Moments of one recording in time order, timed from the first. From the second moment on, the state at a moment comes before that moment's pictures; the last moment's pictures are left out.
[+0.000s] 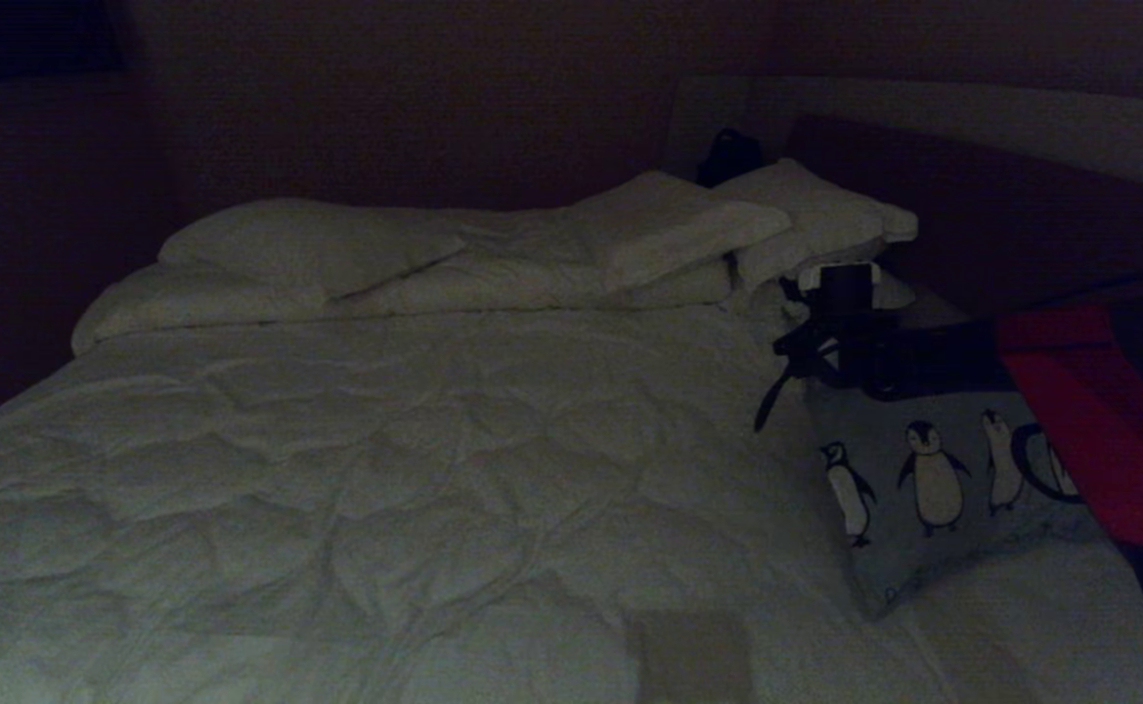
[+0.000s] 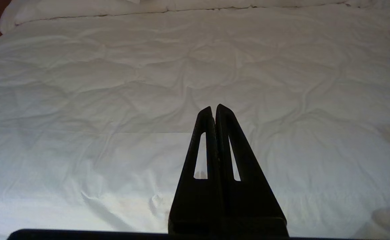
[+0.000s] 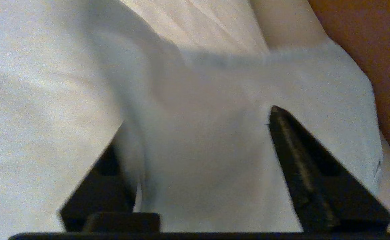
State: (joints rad) left arm 0.00 0.00 0.00 0.00 0.00 0.00; right arm 0.21 2.38 -1.85 -0.17 -0.61 -0.22
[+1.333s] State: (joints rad) left arm 0.00 0.00 0.00 0.00 0.00 0.00; right arm -0.39 1.99 -1.48 0.06 -0.07 0.24
